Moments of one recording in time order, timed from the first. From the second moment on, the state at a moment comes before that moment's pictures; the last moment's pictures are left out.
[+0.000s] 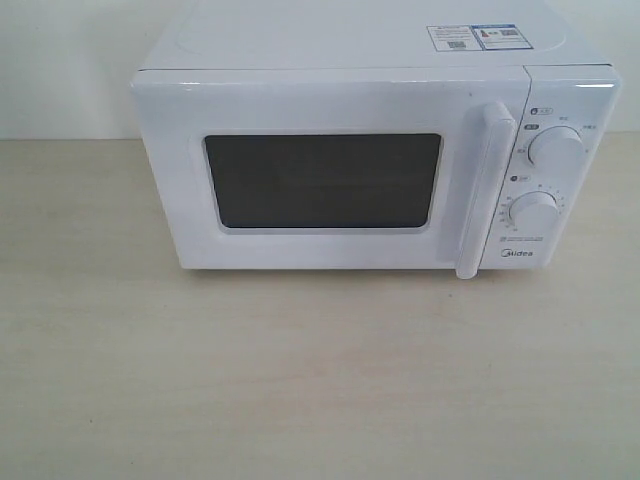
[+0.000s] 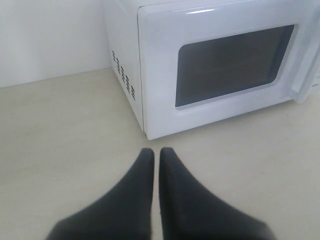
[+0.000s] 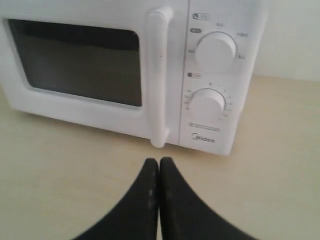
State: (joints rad) left arm -0.54 0.27 -0.42 0.30 0.61 -0.30; right arm 0.33 0.23 -0.10 0.03 0.21 -0.02
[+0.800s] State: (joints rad) left arm -0.54 0.27 -0.42 0.30 0.61 -0.30; right arm 0.00 0.01 0.00 0.03 0.26 0.00
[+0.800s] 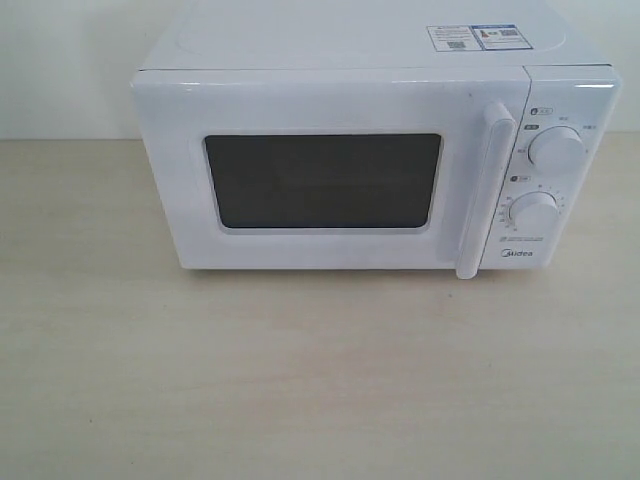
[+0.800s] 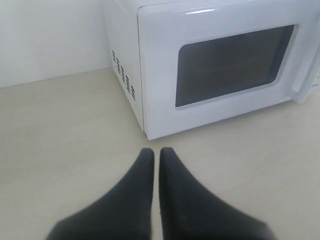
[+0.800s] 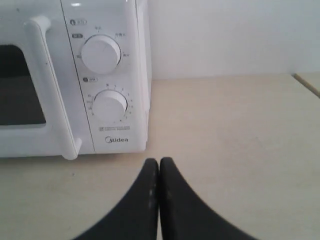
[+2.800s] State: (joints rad) left arm -0.09 0.20 -0.06 0.04 0.05 -0.30; right arm 0.00 0.00 0.00 0.03 0.34 0.00
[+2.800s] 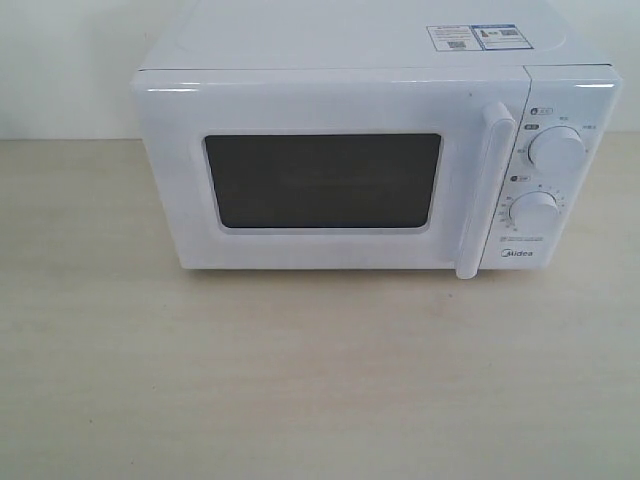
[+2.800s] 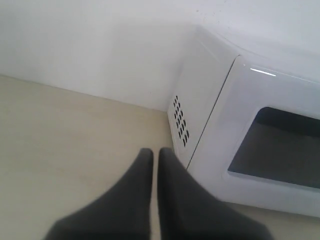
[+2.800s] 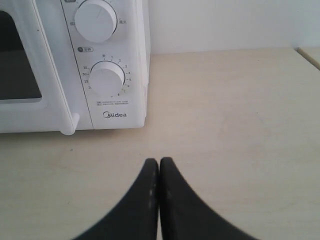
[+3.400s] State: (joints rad) left arm -0.09 0.00 -0.01 0.04 0.15 -0.07; right arm 0.00 0.00 0.00 0.03 0.34 0.00
